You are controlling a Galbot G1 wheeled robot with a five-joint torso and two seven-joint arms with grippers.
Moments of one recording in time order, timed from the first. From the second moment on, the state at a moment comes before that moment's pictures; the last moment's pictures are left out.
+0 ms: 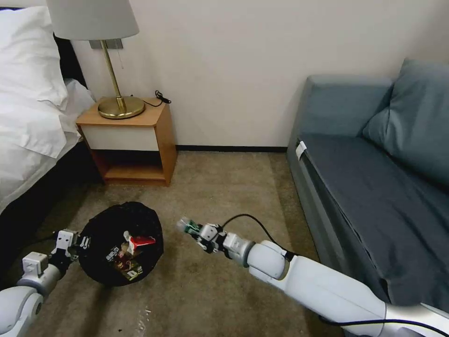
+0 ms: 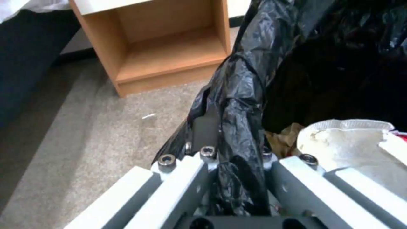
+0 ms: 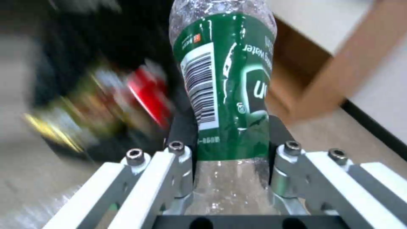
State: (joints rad) left arm 1.50 -0.91 -0.80 -1.67 -0.45 0.08 0.26; right arm -0.56 1.07 -0.62 1.77 0.42 -0.28 0.00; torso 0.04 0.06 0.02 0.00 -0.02
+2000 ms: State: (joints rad) left arm 1.54 -1.00 -0.82 -1.81 -0.76 0.22 -0.01; right arm -0.49 1.34 -0.56 1.62 0.56 -0.05 0.24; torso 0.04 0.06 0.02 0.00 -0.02
